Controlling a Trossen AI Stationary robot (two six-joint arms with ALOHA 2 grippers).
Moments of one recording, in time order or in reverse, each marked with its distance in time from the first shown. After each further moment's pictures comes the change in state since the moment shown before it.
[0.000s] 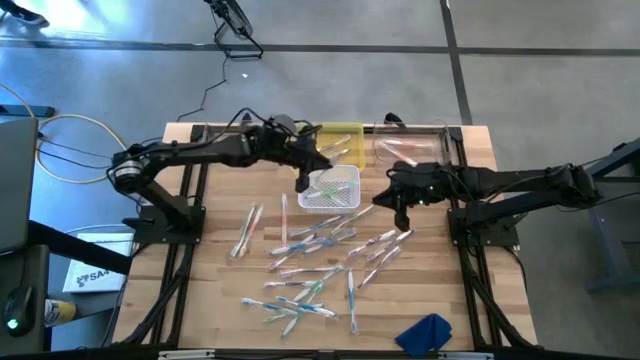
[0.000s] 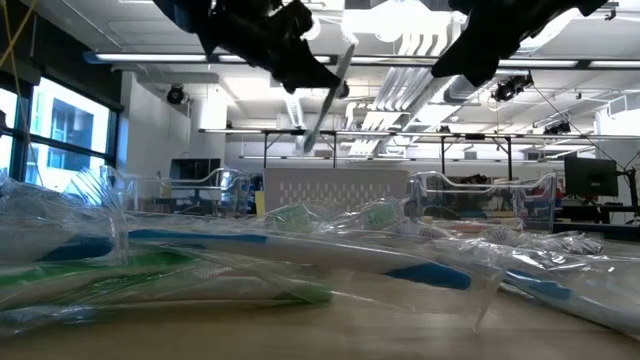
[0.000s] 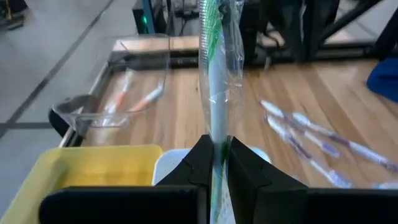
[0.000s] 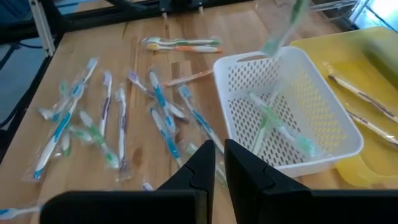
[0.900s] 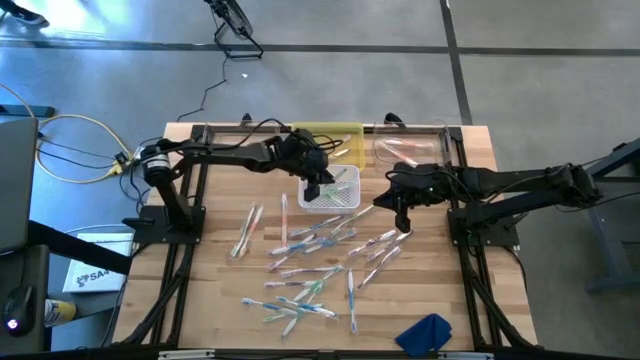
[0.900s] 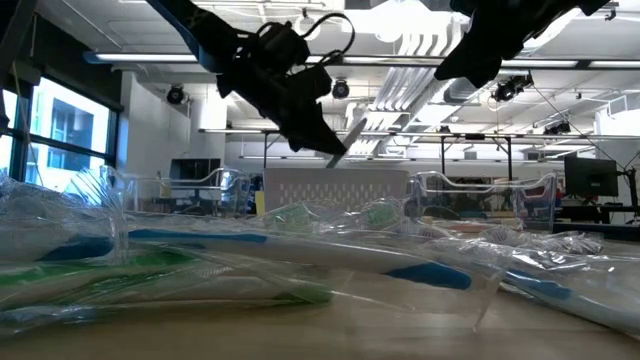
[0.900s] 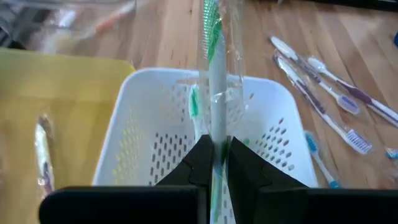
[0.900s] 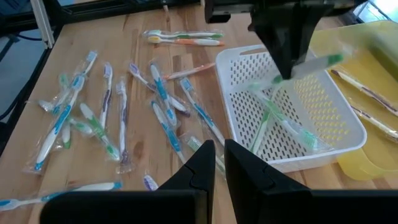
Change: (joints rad) left arm -0.003 0.220 0.000 -0.011 0.011 -0.093; right arm 0.009 0.000 0.000 -0.023 0.008 0.000
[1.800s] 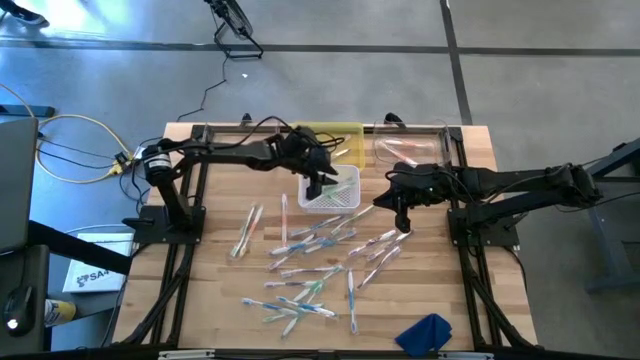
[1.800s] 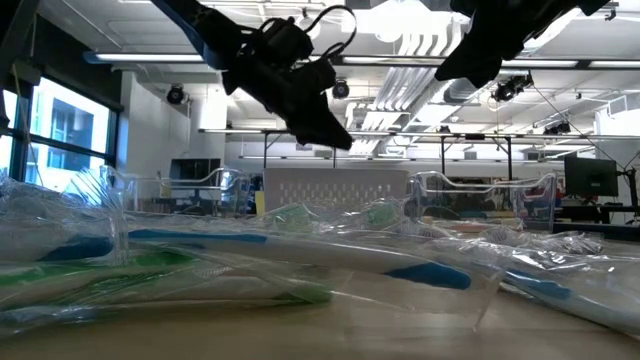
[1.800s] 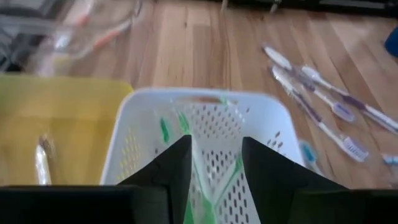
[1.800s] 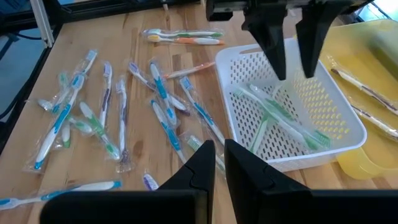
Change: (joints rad) left arm 0.001 0.010 0.042 -0.001 0.023 0.030; right arm 0.000 0.000 0.000 -0.004 0.000 0.000
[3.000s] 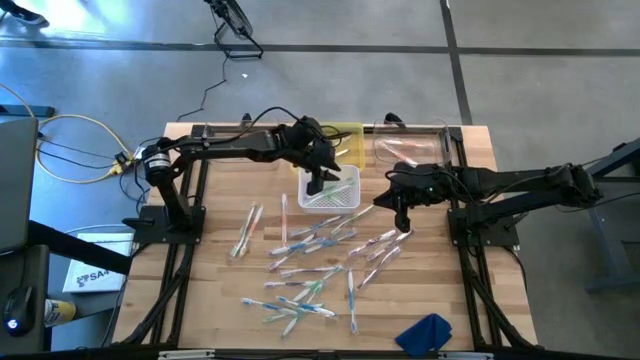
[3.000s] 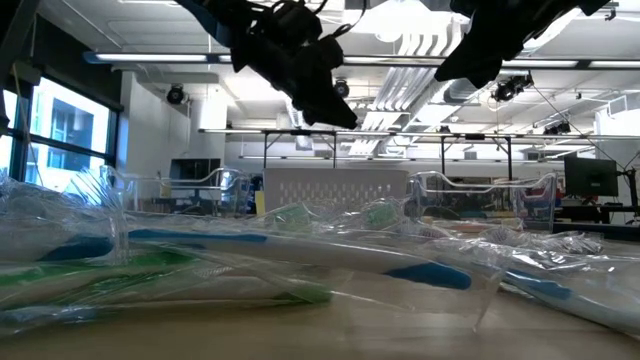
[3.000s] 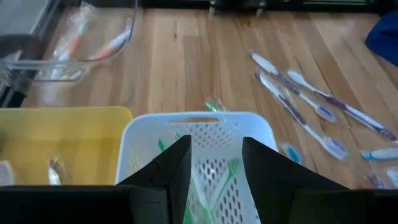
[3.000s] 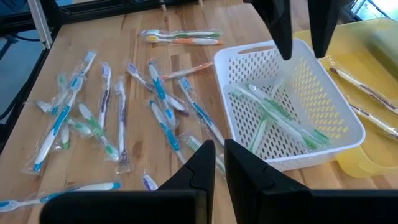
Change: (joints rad) left arm 0.000 -0.001 0.165 -0.219 0.019 0.075; right arm -0.001 0.000 0.000 0.000 0.004 0.008
